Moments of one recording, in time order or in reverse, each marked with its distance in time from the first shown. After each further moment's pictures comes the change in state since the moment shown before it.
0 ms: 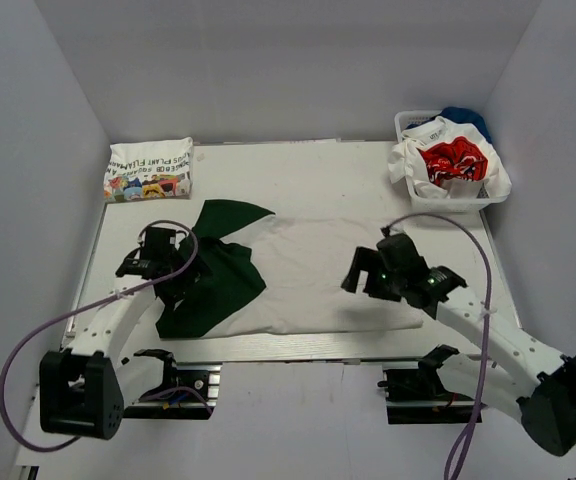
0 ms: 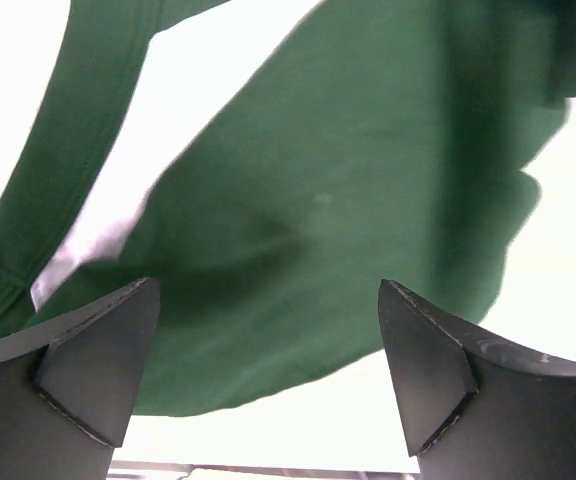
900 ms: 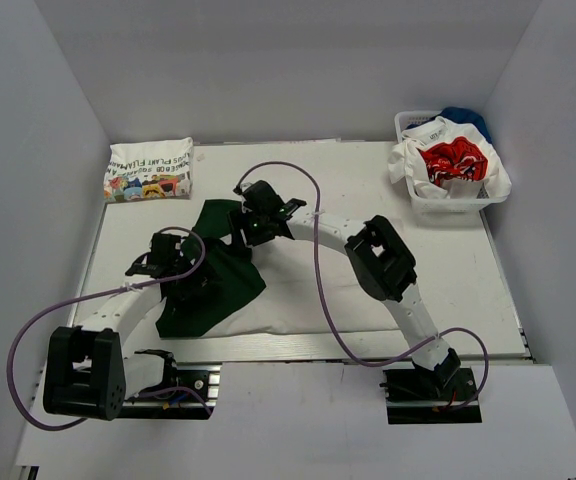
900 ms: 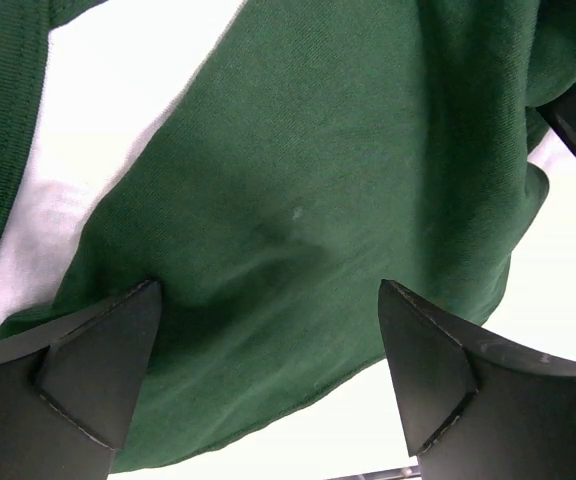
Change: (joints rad) left arm -0.001 0.051 -0.079 0.179 0.106 0.013; right arm 0.262 1.373 1.231 0.269 -0.201 -0.362
